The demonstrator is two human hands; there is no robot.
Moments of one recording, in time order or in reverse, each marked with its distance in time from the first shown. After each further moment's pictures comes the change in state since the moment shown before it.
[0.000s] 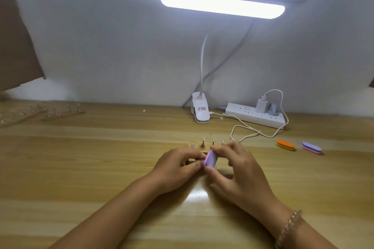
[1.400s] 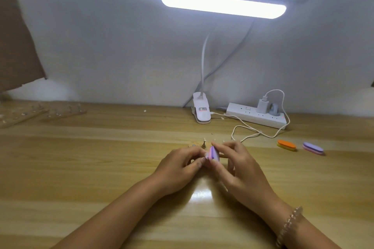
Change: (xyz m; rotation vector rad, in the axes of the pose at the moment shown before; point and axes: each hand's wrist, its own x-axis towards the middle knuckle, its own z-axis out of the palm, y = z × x) left_hand -0.004 0.009 0.000 -0.059 0.040 0.071; right_hand 0.001 0.002 0.002 0.092 -0.007 0.061
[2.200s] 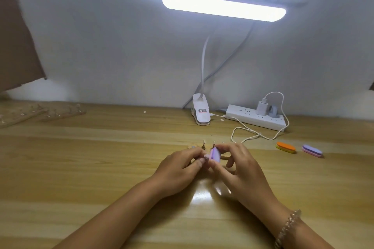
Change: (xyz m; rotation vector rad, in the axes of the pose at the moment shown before) left_hand 0.001 0.003 0.001 0.063 -0.023 -0.050; right_hand 0.001 -0.001 -0.001 -0.008 0.052 0.033
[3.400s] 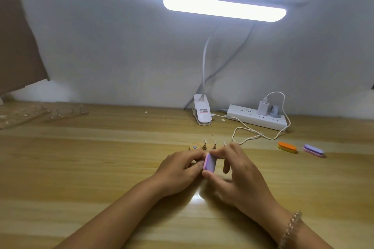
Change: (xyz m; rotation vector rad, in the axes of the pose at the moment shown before) left_hand 0.002 -0.010 0.001 0.046 -0.026 -0.004; right_hand -0.004 -0.006 0.002 -0.047 -0.041 -0.115
